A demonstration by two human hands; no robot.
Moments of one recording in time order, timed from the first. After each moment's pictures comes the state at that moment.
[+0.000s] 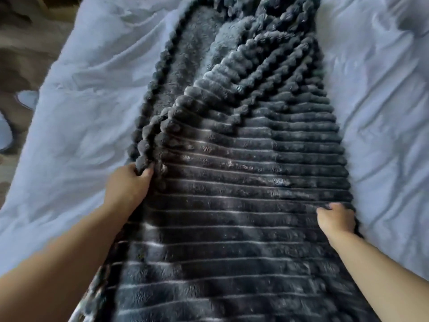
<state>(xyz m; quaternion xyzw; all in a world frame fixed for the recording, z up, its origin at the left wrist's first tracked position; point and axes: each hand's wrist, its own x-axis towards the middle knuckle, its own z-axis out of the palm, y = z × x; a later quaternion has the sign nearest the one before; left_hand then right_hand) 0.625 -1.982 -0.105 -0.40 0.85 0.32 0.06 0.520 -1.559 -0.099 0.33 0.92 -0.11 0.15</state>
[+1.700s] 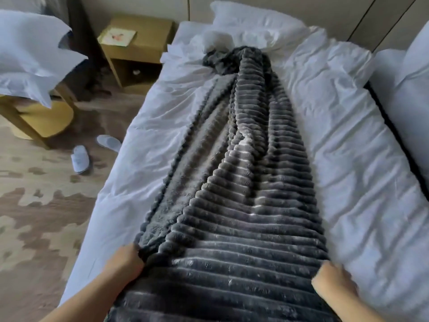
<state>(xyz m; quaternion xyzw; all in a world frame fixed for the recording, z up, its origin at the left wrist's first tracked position) 0.888 -1.913 0.011 -0.39 0.84 0.22 0.30 0.725 -1.478 0.029 0.14 0.90 0.10 0.40</state>
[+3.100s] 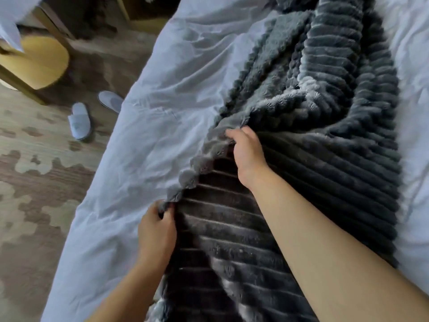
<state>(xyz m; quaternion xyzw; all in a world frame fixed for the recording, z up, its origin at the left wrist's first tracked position) 0.682 -1.972 -0.072 -0.55 0.71 0.44 -0.06 0.473 -1.913 -0.025 0.02 0.71 -0.62 0.33</state>
